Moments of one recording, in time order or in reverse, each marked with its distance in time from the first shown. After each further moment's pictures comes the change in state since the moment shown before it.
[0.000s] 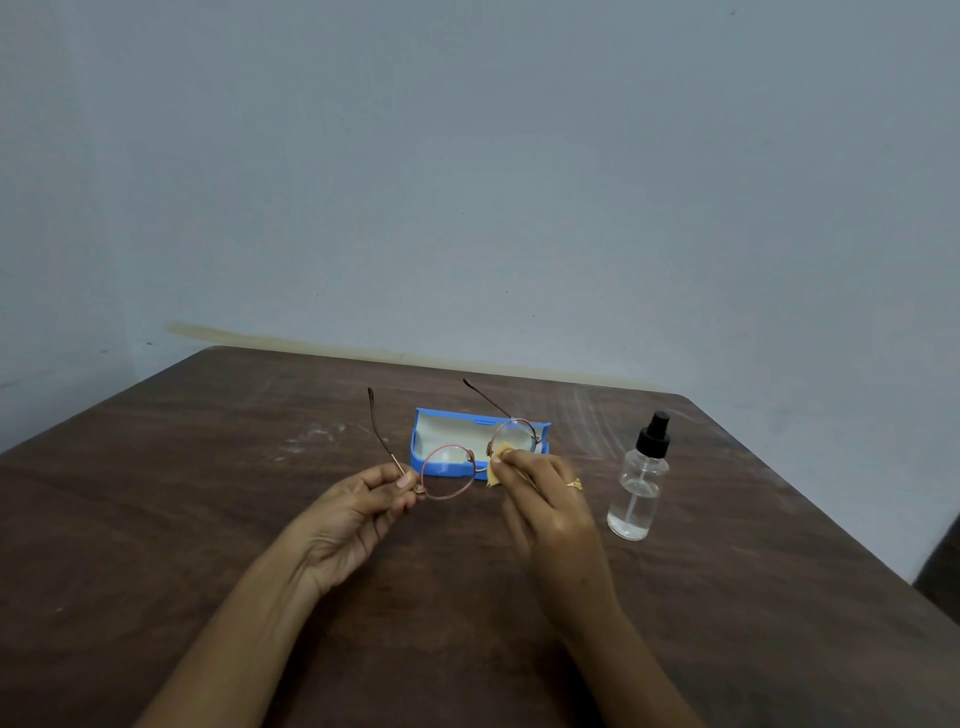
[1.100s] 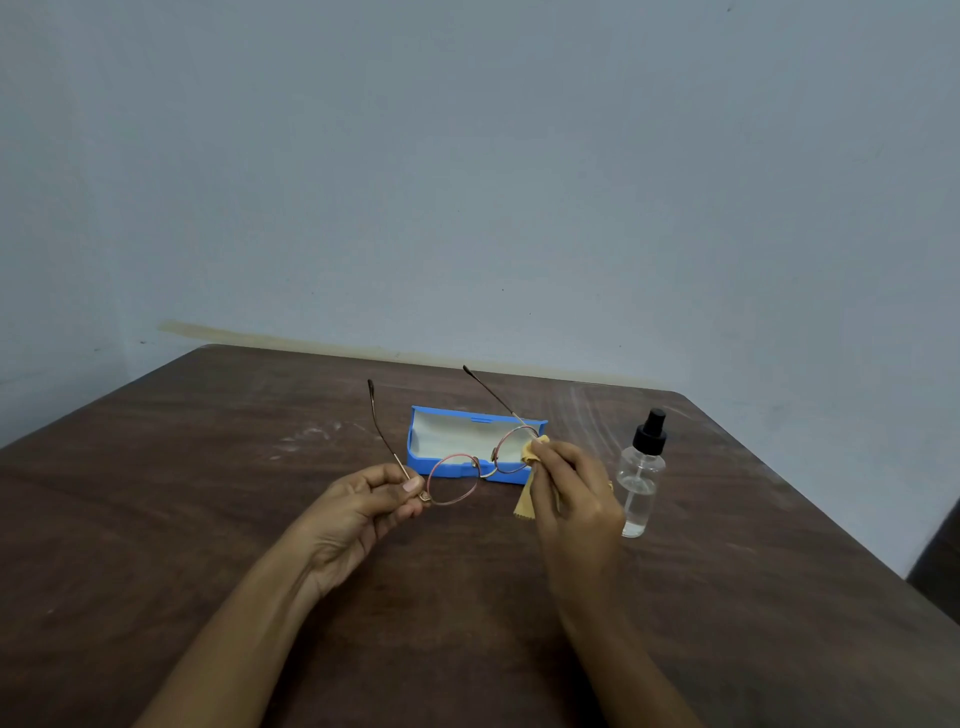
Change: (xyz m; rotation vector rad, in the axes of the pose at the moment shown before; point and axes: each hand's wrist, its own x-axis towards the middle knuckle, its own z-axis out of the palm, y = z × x) left_hand -0.002 -0.002 0.010 0.207 0.056 0.042; right_hand 0.002 0.006 -0.001 0.198 0.161 0.377
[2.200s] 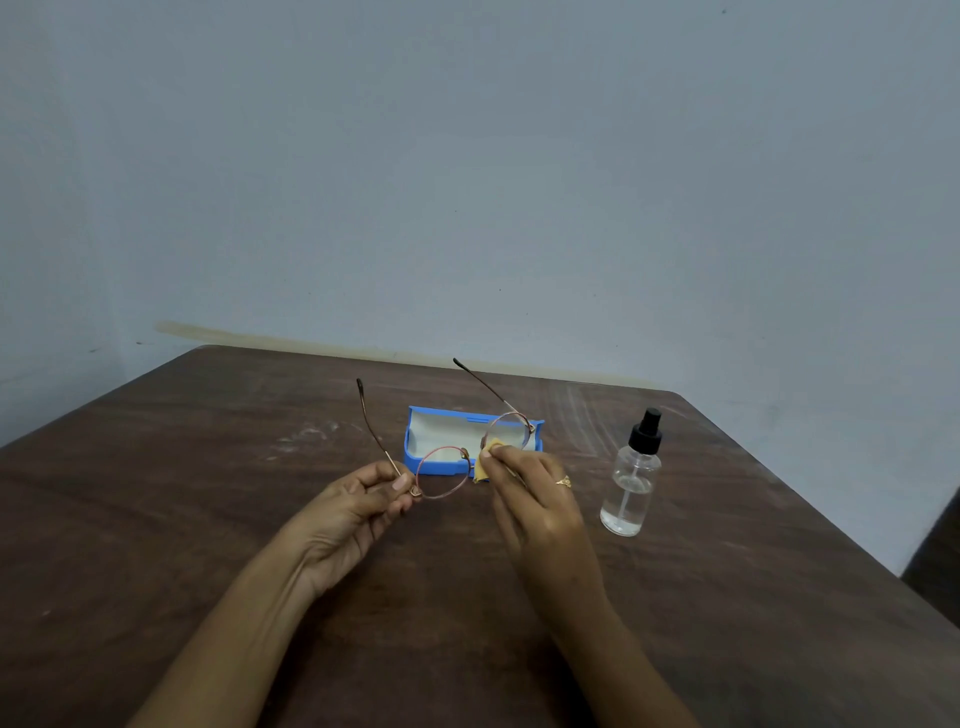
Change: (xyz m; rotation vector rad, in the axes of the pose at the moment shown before) left_hand 0.004 -0.001 -0.004 -0.112 -0.026 0.007; right_hand -0.004 -0.007 0.004 -0.115 -0.158 -0.369
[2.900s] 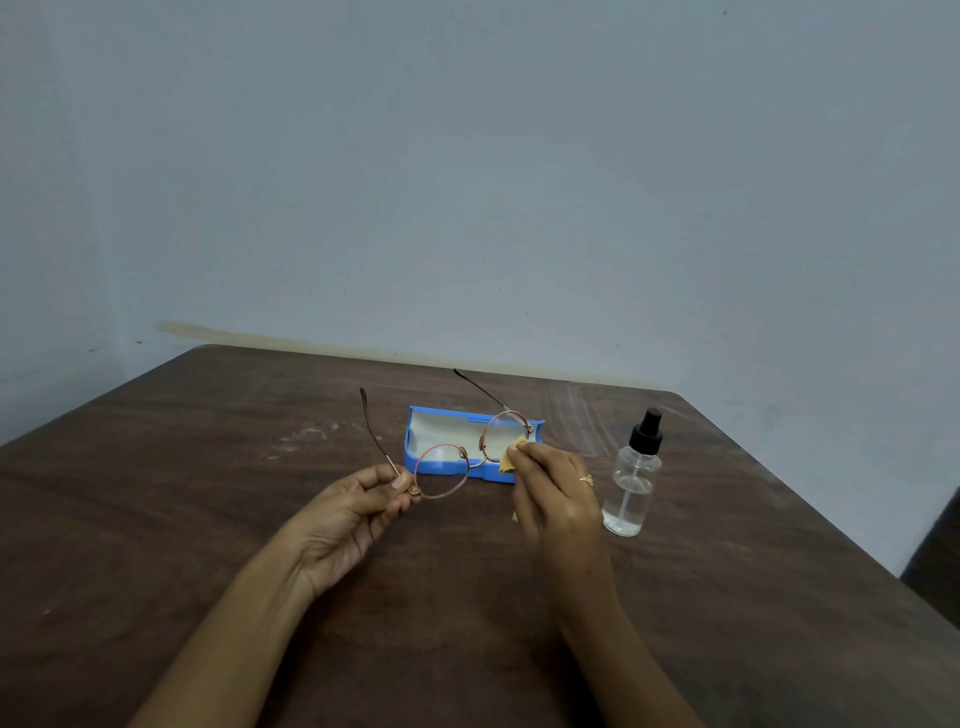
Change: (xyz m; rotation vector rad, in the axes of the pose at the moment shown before) left_hand -0.001 0.001 0.001 -0.039 0.035 -0.055; right_hand -0.002 0.012 0.000 -0.043 0.050 0.124
